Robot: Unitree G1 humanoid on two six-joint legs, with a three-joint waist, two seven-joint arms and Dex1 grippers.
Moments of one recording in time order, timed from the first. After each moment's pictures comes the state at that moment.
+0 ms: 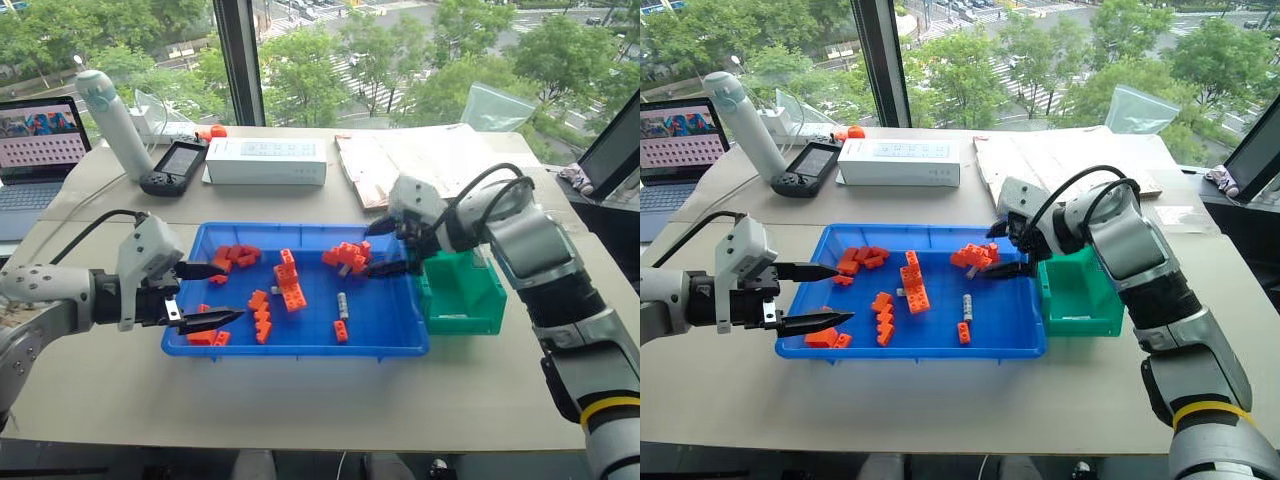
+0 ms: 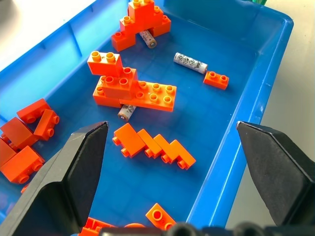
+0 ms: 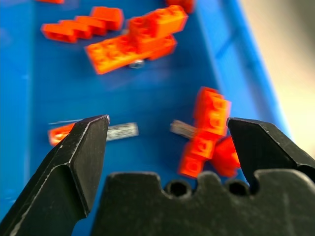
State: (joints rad) left arm -0.23 1.10 0.30 -0.49 -0.78 0.89 -0.97; right arm -0.93 -0.70 0.36 0.01 0.18 0.64 1.33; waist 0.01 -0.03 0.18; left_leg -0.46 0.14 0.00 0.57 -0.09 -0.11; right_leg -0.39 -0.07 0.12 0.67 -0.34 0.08
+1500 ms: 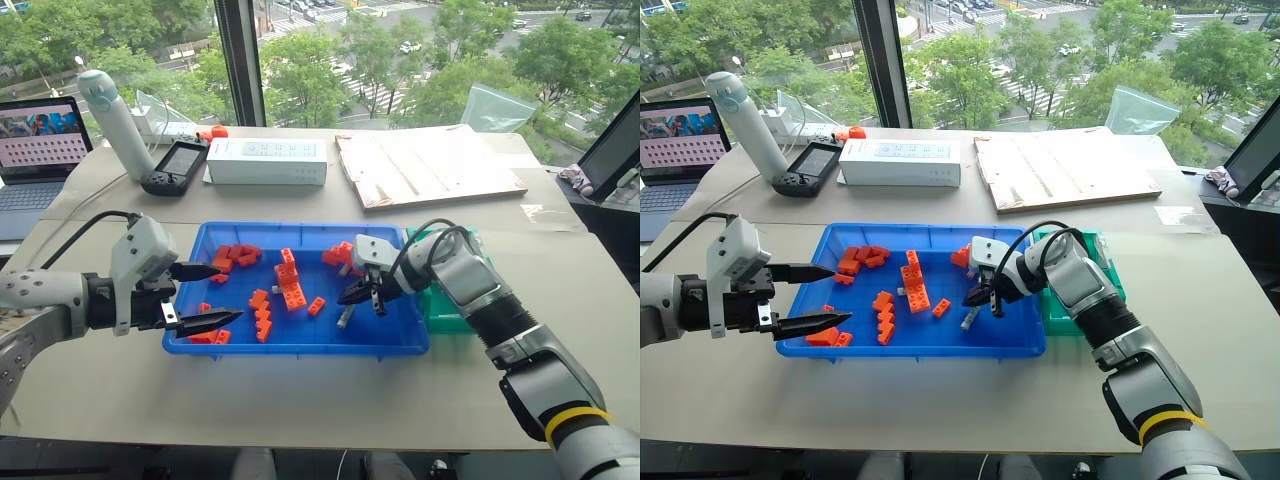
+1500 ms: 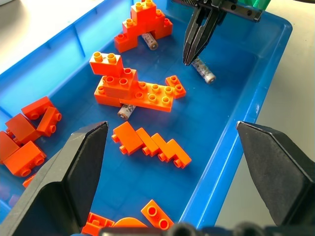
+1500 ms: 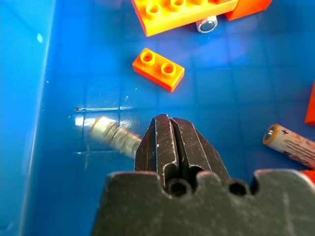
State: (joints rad) left arm -0.18 1.10 0.36 -0.54 -0.82 0.92 -0.92; right arm -0.91 -0.54 0.41 0.29 0.06 0.45 1.36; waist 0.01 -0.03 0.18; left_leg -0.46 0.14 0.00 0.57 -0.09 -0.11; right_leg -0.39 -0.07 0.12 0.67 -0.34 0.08
